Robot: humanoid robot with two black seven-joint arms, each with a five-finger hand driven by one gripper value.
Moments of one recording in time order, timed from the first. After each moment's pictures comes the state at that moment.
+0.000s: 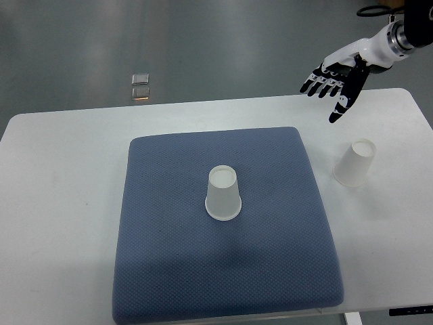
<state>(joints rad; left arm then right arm) -0.02 0.00 -0.01 -0.23 0.12 -0.06 0.14 1.97 -0.57 -0.87 1.12 -0.35 0.61 0.04</state>
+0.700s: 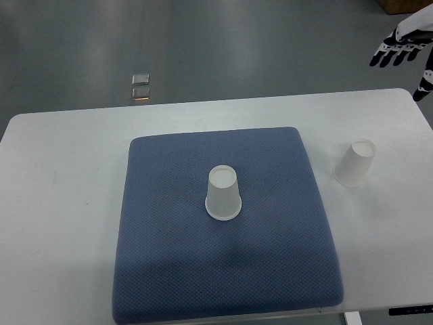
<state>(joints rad) -0.02 0.00 -0.01 -0.25 0.12 -0.06 0.14 2.33 -0.75 -1.09 1.34 -0.54 0.61 0.02</state>
